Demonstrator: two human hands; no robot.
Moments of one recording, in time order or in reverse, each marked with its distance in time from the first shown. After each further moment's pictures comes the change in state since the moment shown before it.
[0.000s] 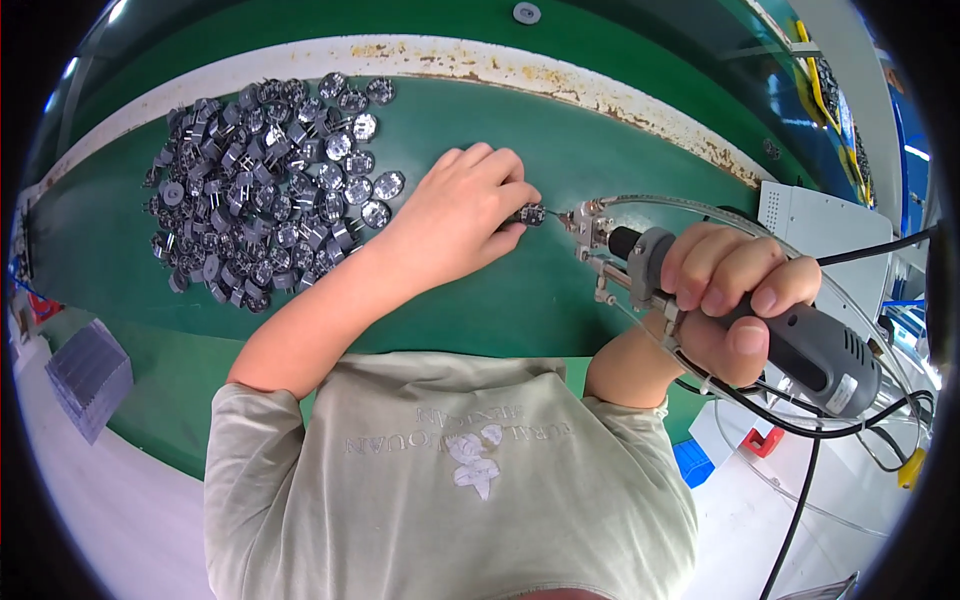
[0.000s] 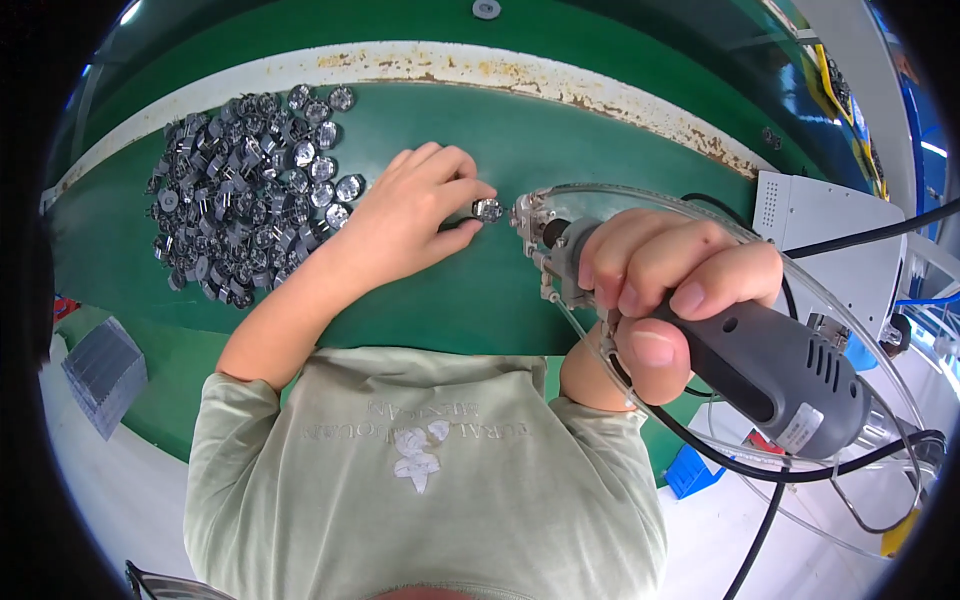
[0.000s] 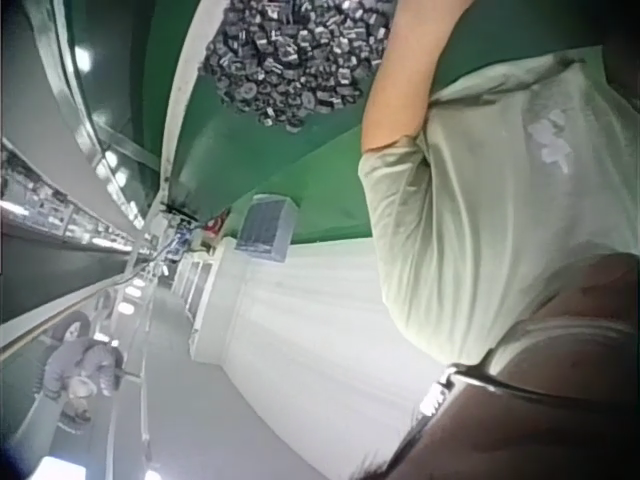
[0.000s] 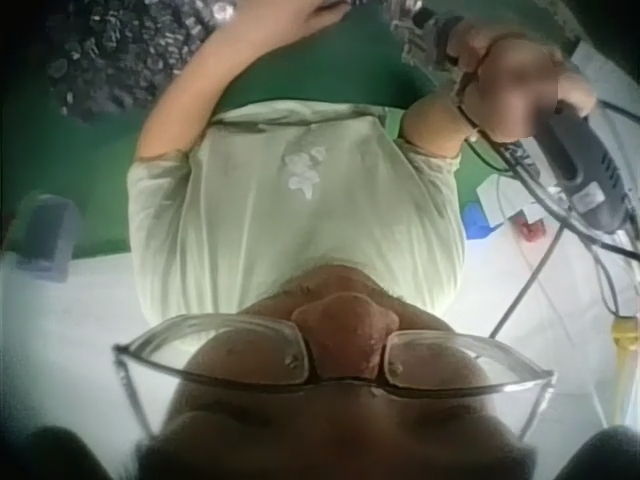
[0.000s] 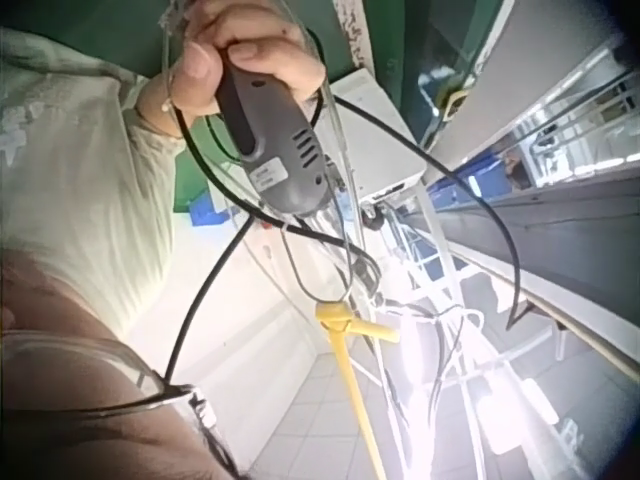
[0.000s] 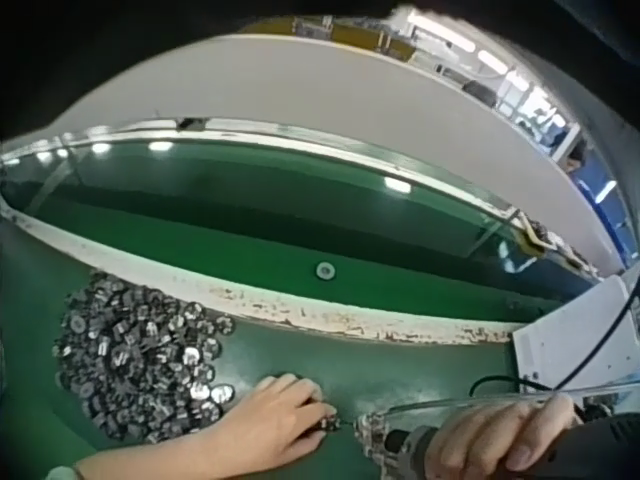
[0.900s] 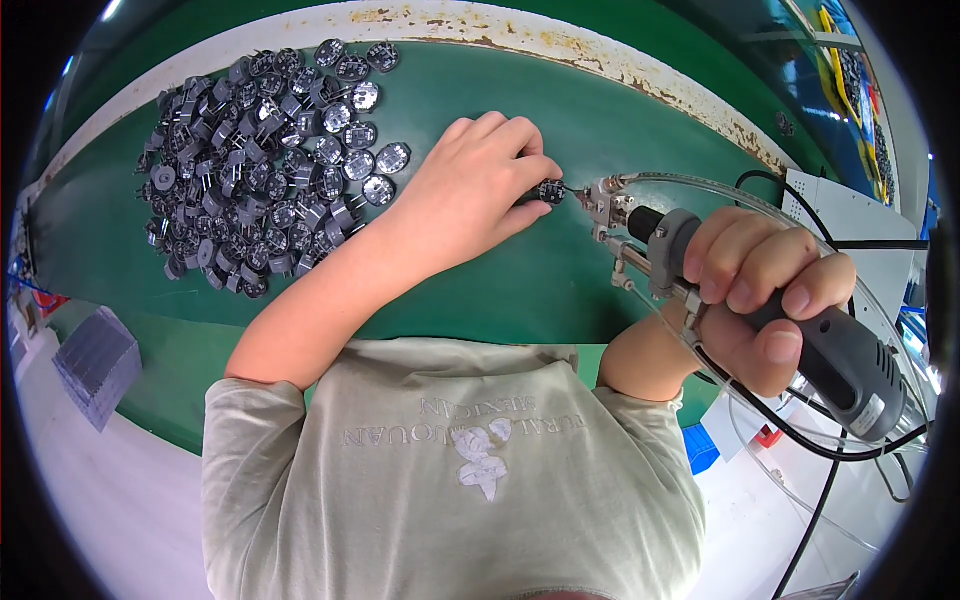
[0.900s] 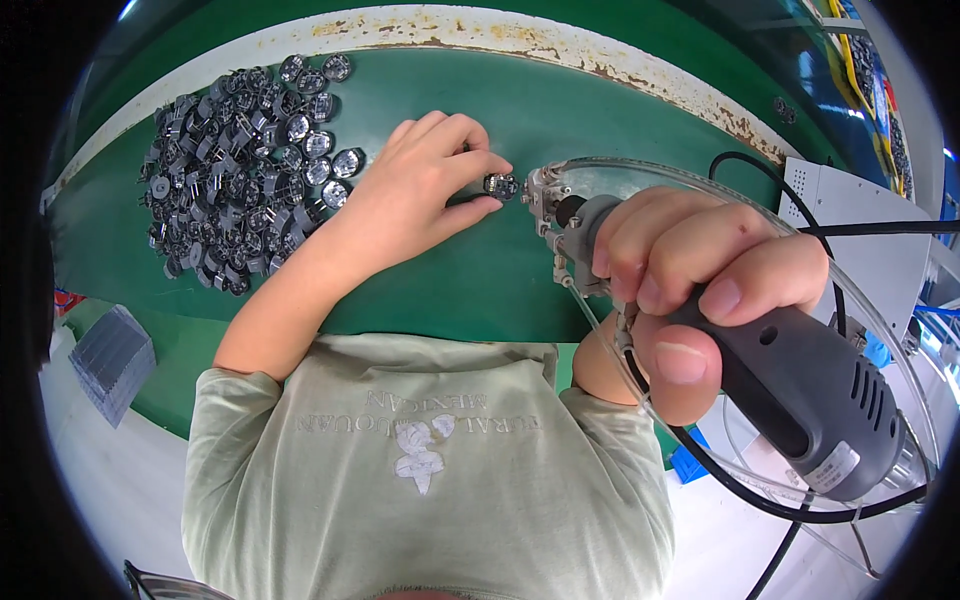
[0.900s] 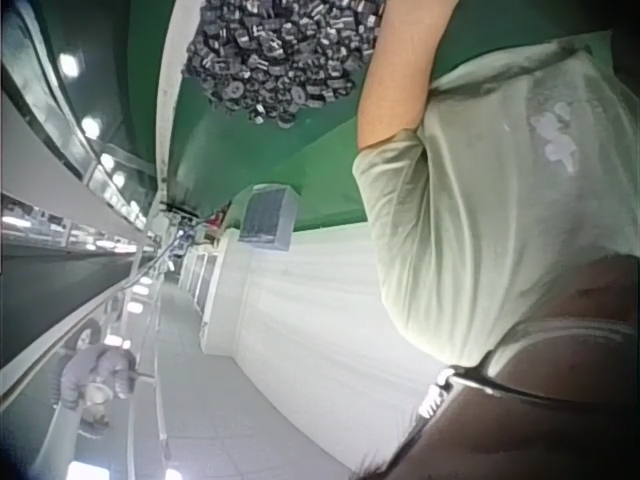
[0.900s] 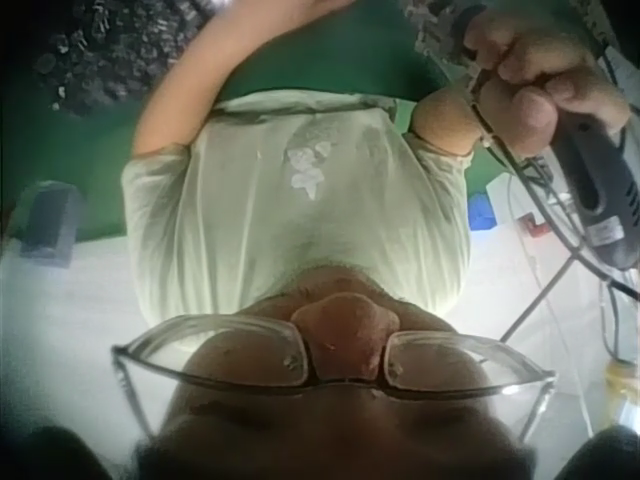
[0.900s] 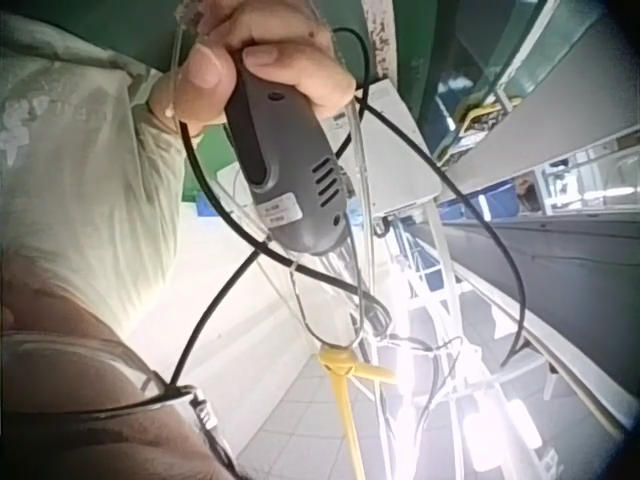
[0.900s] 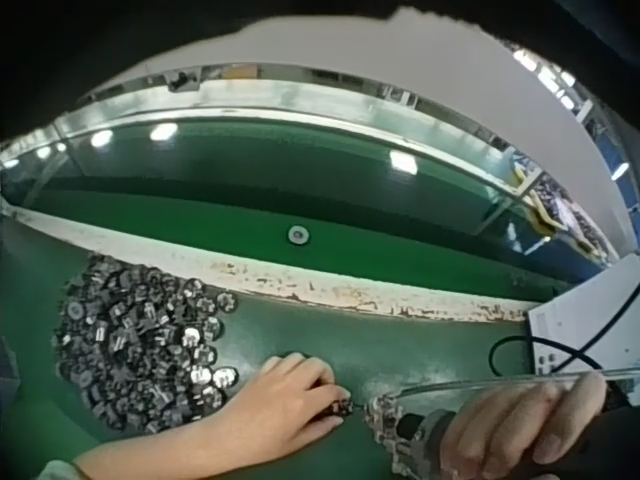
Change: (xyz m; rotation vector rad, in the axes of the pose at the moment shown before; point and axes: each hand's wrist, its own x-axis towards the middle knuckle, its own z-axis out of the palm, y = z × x) left_hand 0.000 -0.001 0.005 -0.034 0.051 -0.026; right_hand 0.000 0.006 -0.007 -0.028 -0.120 0.042
